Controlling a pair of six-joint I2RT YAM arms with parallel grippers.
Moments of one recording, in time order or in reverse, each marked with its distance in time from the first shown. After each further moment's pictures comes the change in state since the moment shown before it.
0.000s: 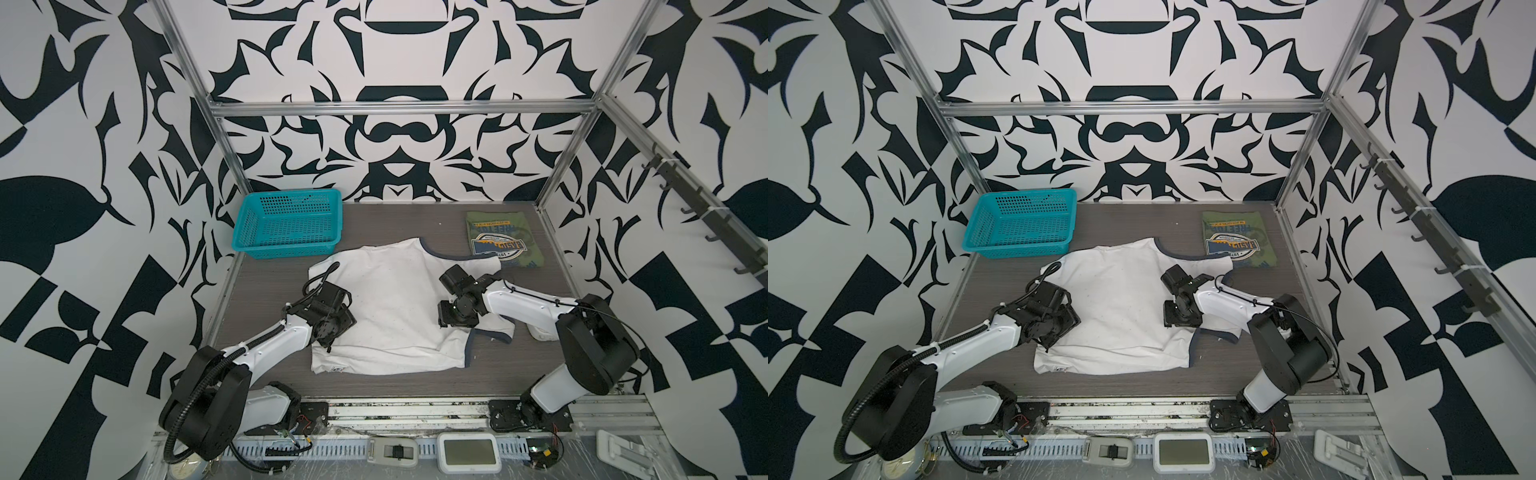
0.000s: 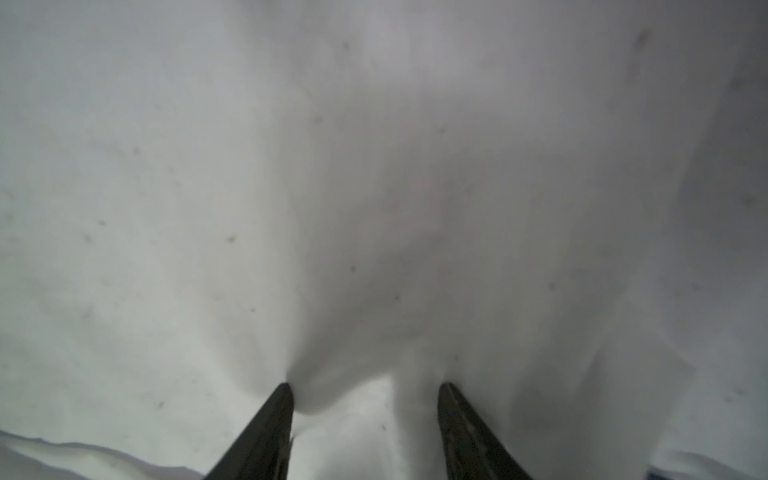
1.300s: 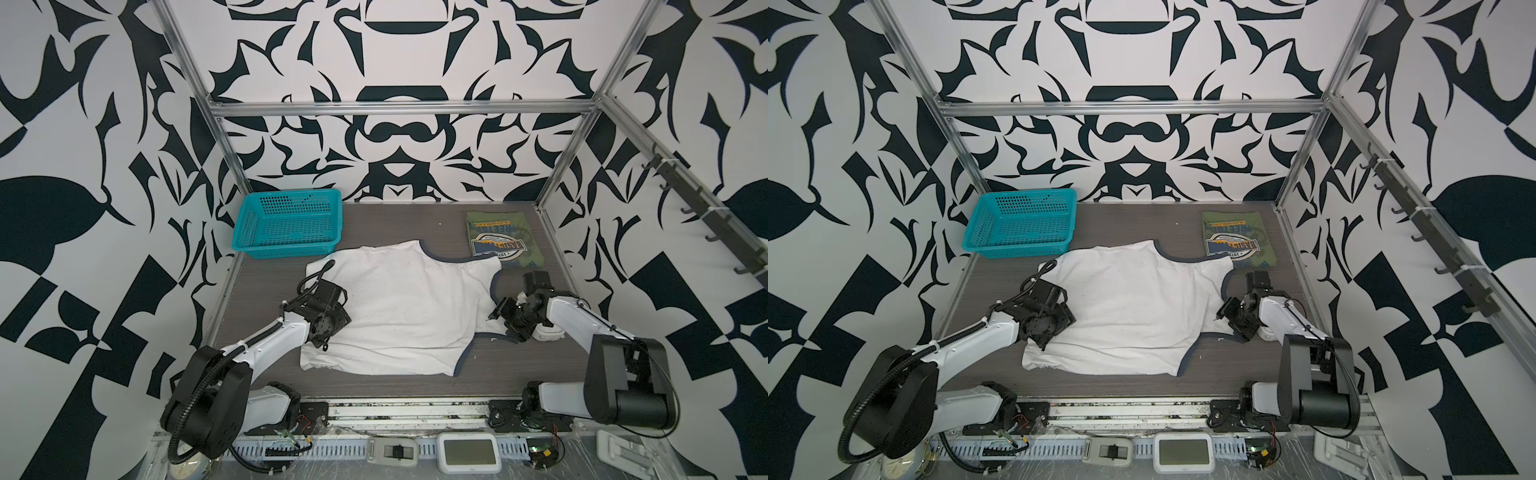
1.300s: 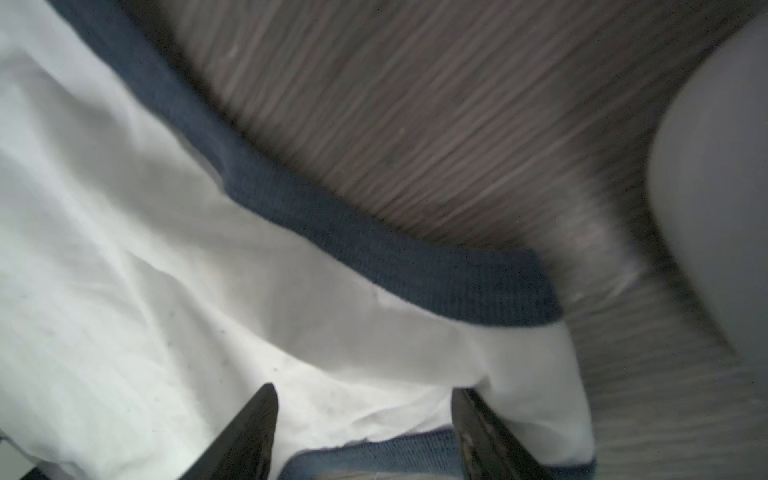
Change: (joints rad) left arm 0.070 0.058 0.040 -0.031 -0.024 0.068; right arm -0.741 -0.215 -0.220 0.017 -0.249 0.051
